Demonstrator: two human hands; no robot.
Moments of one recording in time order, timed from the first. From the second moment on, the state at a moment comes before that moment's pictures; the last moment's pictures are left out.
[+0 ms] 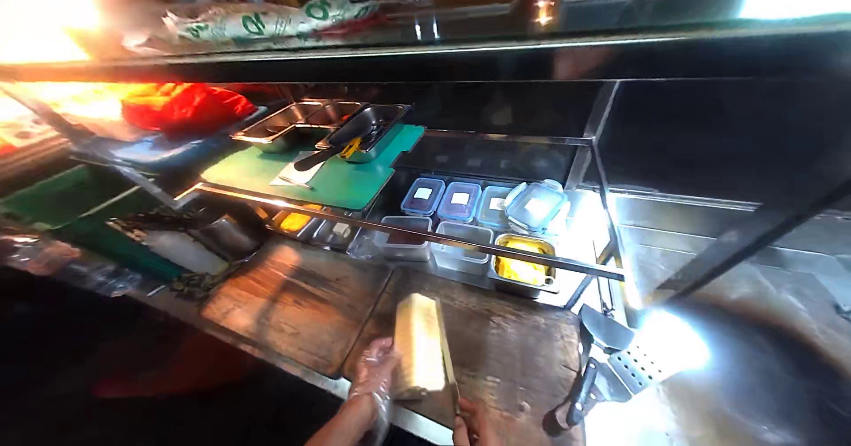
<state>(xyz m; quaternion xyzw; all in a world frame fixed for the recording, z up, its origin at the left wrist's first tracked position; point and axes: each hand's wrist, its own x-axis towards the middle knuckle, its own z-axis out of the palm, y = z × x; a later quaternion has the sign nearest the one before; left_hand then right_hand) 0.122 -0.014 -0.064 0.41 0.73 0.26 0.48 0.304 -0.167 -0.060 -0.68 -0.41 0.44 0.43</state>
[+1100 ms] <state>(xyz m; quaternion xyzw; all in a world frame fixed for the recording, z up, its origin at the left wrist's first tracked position) 0.123 0.051 -0.074 0.42 0.60 0.19 0.65 0.210 -0.143 0.008 -0.84 -0.46 0.17 0.23</state>
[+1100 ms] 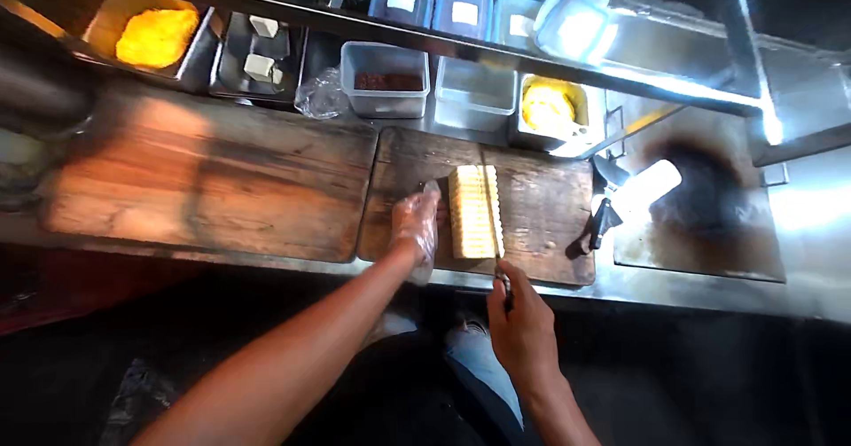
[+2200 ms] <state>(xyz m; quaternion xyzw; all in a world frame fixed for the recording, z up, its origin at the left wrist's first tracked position) 0.166 0.099 -0.071 0.66 0.60 -0.03 0.45 0.207 -0.060 0.004 -0.87 -0.33 0.32 0.18</state>
